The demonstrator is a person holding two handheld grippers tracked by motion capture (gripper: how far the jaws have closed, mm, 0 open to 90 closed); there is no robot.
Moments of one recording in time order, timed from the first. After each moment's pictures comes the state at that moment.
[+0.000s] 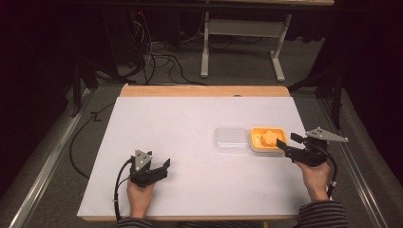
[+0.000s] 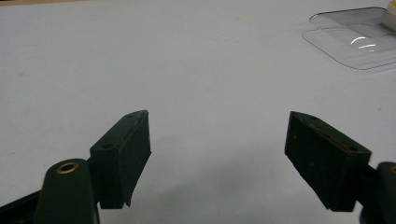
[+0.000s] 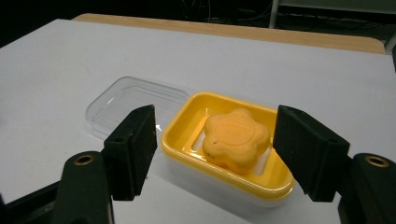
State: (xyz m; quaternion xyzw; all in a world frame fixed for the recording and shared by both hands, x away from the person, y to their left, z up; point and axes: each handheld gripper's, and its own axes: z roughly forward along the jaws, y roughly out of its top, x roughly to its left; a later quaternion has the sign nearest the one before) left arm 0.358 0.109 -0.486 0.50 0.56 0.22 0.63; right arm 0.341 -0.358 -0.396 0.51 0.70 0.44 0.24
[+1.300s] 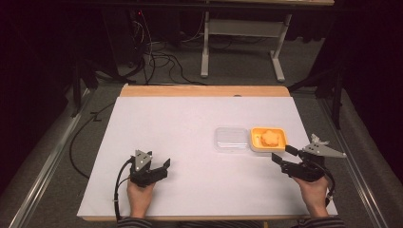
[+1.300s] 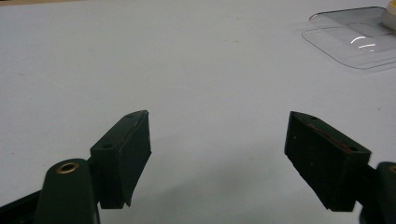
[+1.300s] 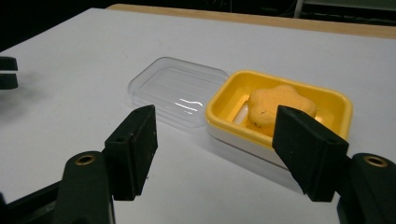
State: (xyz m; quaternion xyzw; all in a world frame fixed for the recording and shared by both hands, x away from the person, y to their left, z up) left arm 0.358 0.109 -0.486 0.50 0.56 0.22 0.63; right arm 0.305 -0.340 -0.406 0.49 0.71 0.45 0.22
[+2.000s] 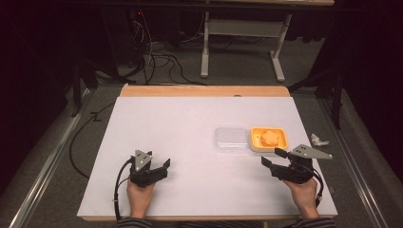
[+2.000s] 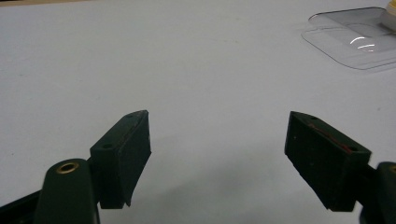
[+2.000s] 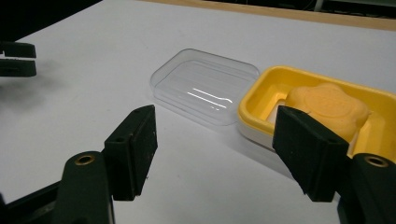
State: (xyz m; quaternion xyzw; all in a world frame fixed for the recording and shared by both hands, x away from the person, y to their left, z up) left arm 0.358 0.109 -0.486 0.50 0.56 0.22 0.63; right arm 0.306 -0.315 -0.416 0.47 0.73 0.45 0.21
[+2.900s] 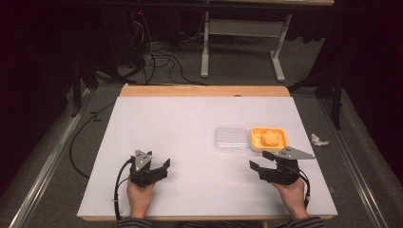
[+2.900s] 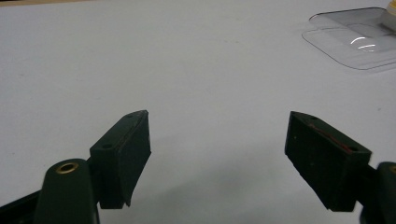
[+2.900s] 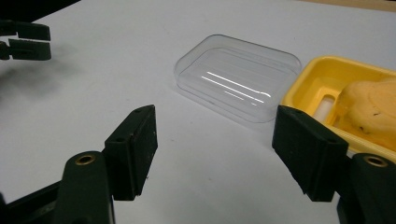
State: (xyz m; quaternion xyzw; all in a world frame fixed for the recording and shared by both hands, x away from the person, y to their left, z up) left arm 0.358 0.109 -0.486 0.50 0.56 0.22 0.63; right arm 0.311 -0.286 -0.429 0.45 0.75 0.45 0.18
